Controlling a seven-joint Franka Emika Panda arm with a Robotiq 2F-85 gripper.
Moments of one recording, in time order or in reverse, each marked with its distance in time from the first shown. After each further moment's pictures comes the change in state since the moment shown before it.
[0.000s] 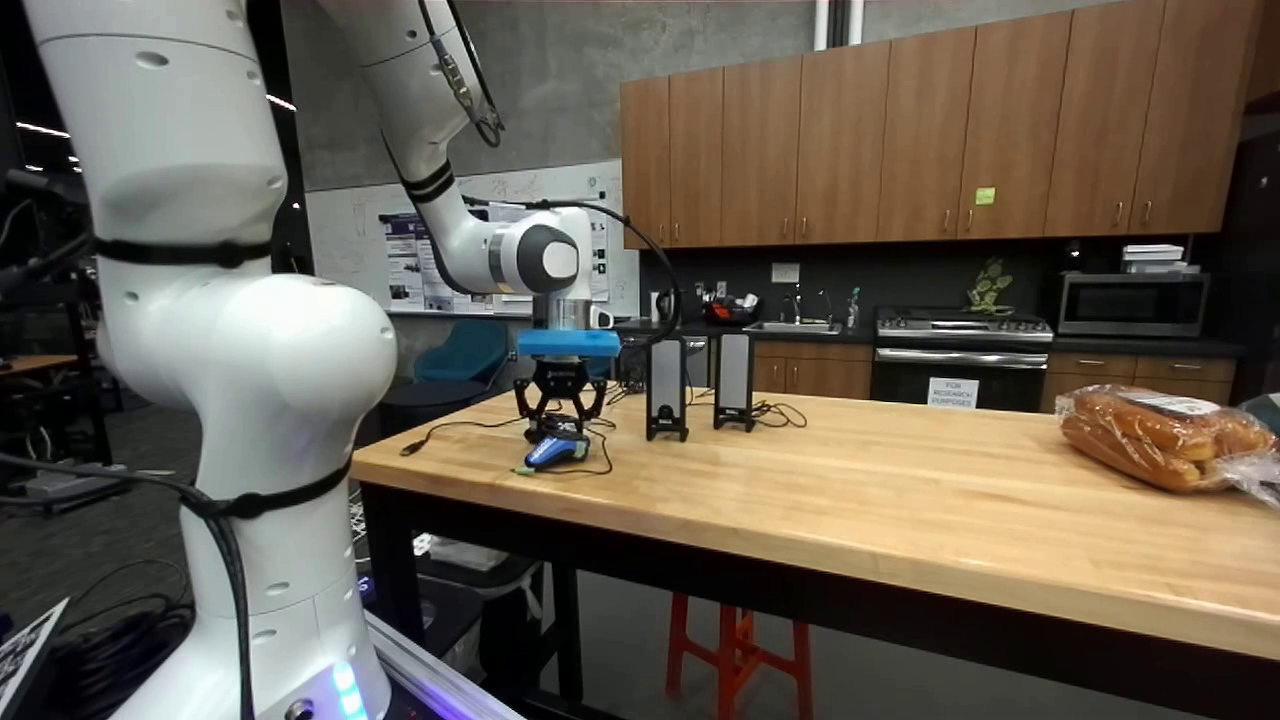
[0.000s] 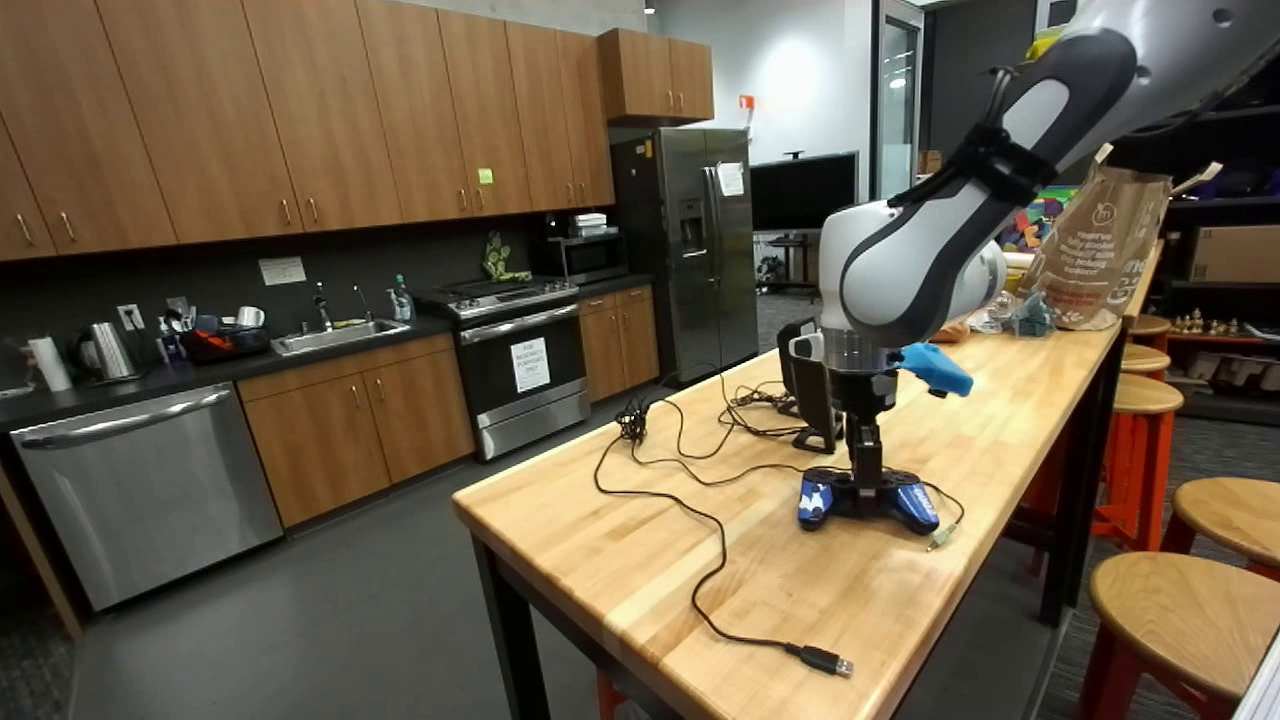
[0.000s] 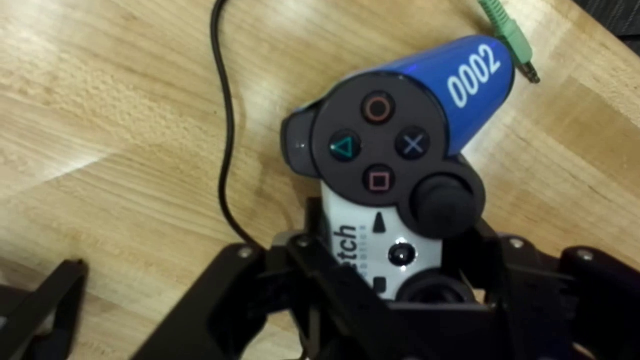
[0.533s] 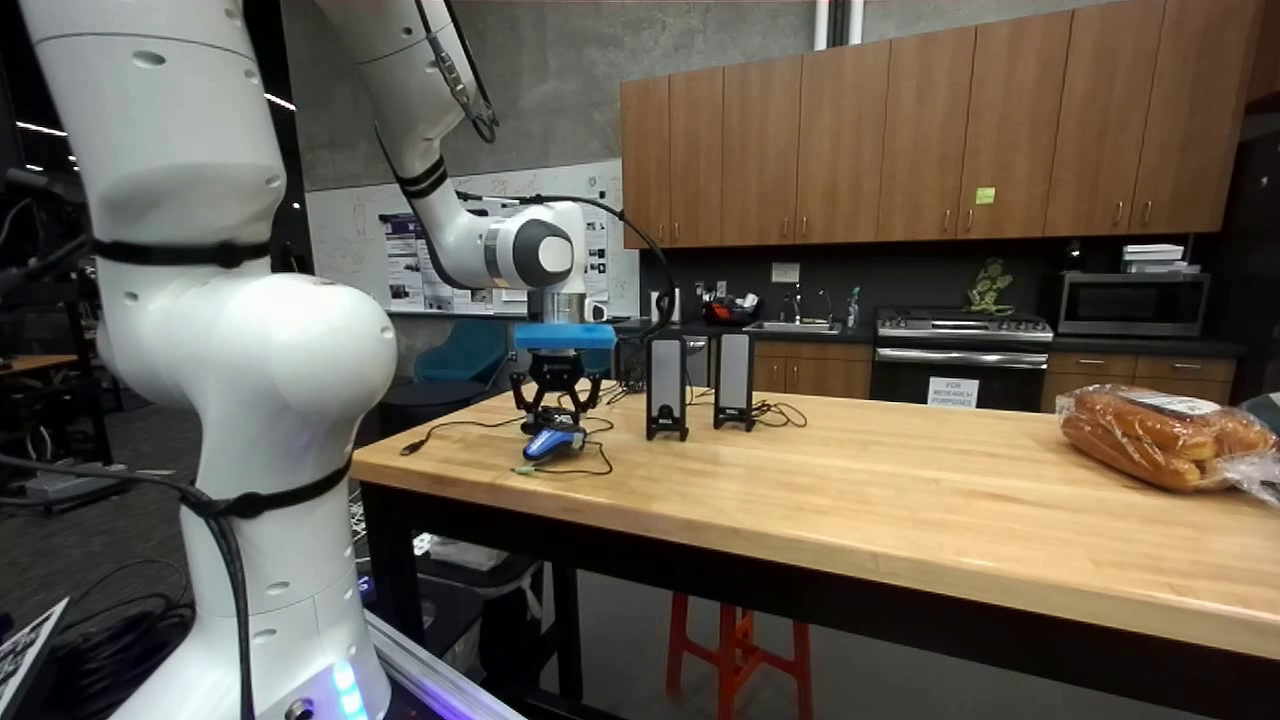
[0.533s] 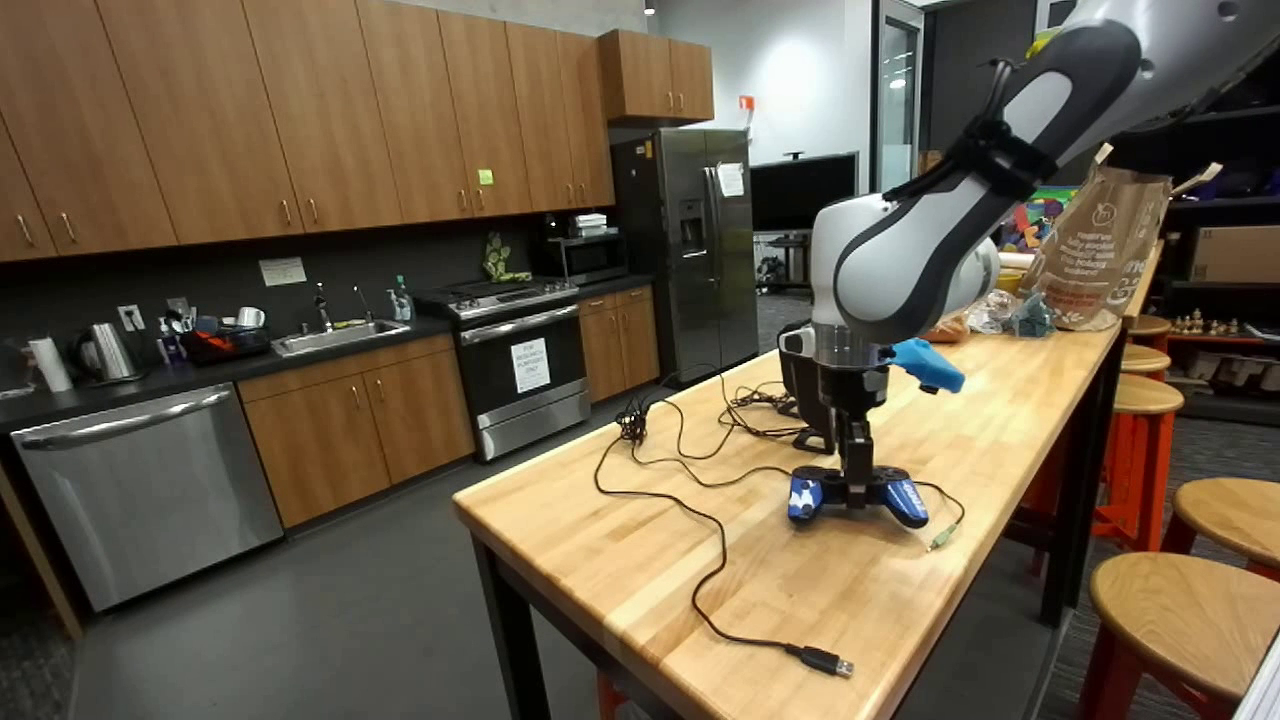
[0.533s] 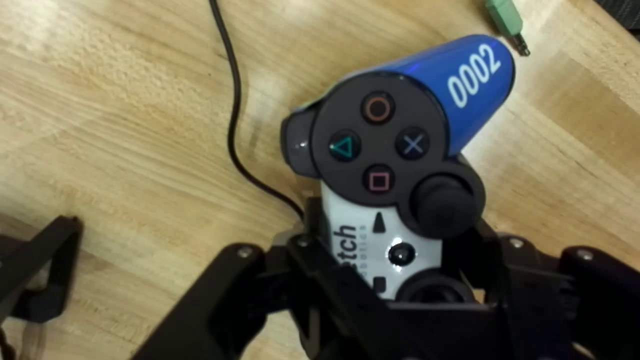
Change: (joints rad) arm 0.000 -0.009 0.029 0.013 0.000 -0.002 0.002
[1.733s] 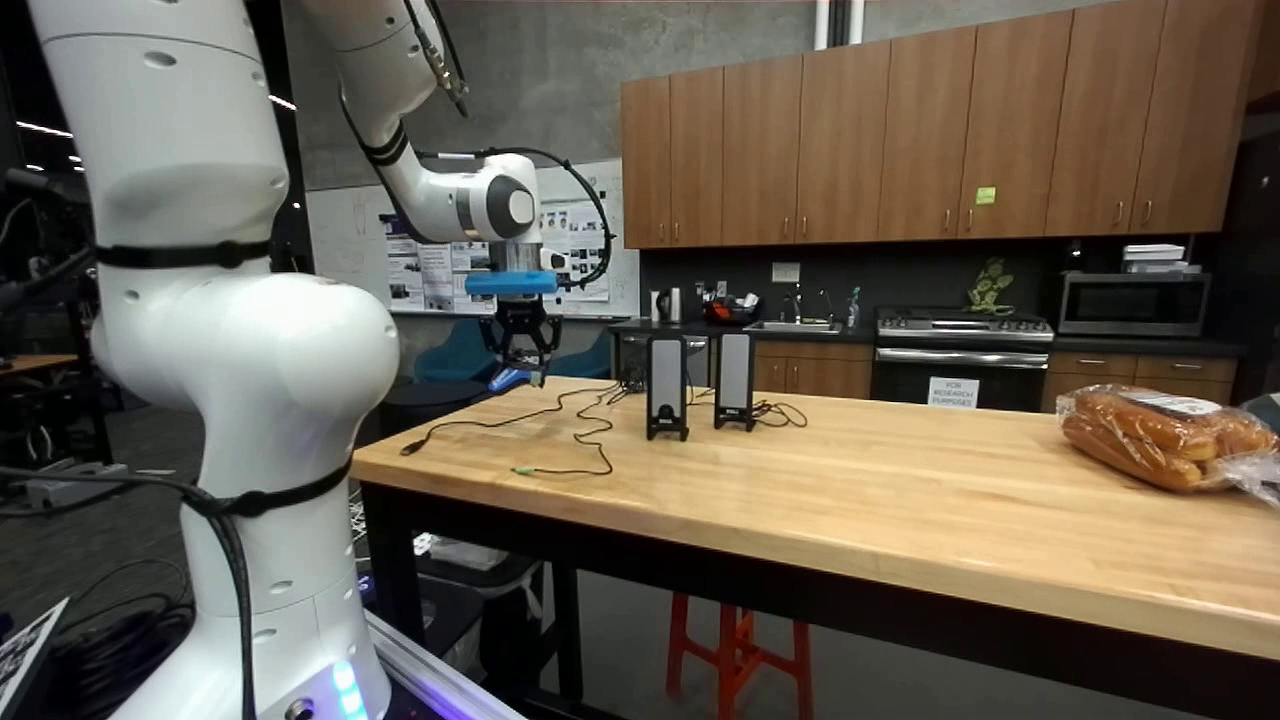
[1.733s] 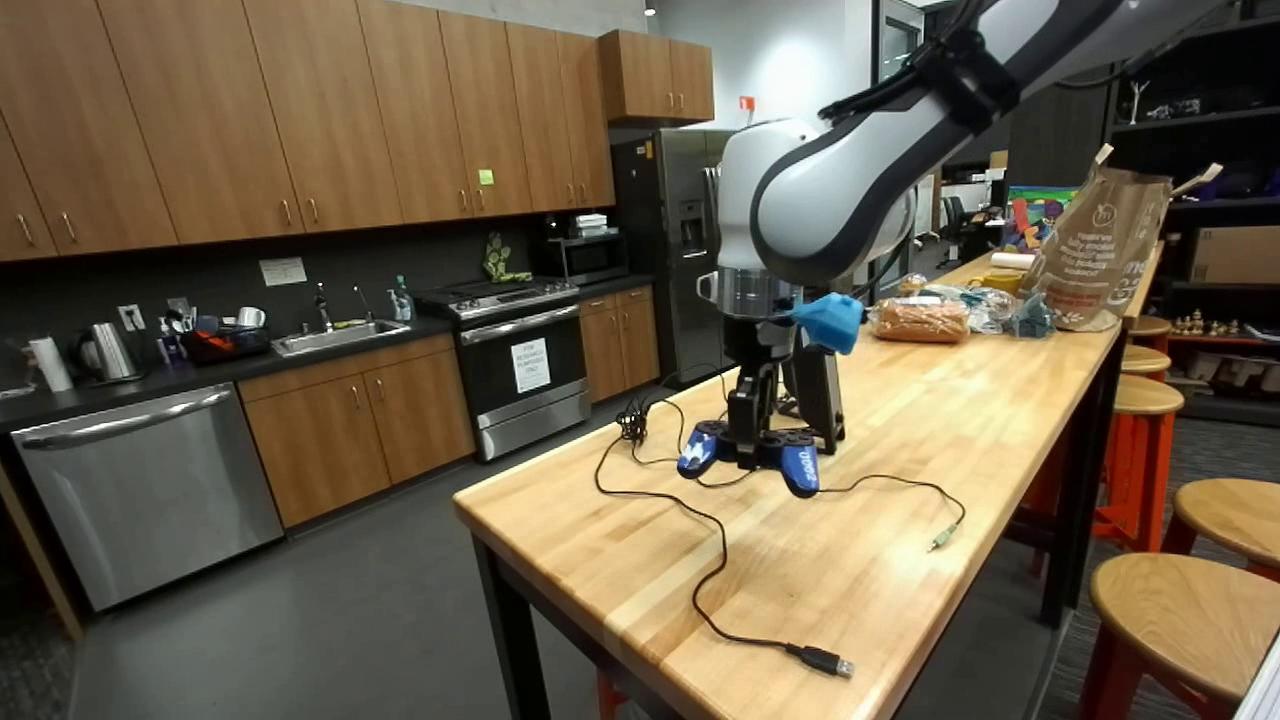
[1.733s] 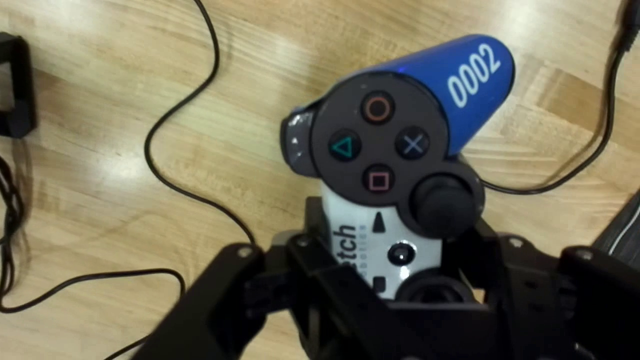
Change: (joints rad) arm 0.037 0.022 0.178 0.231 0.000 -0.105 0.403
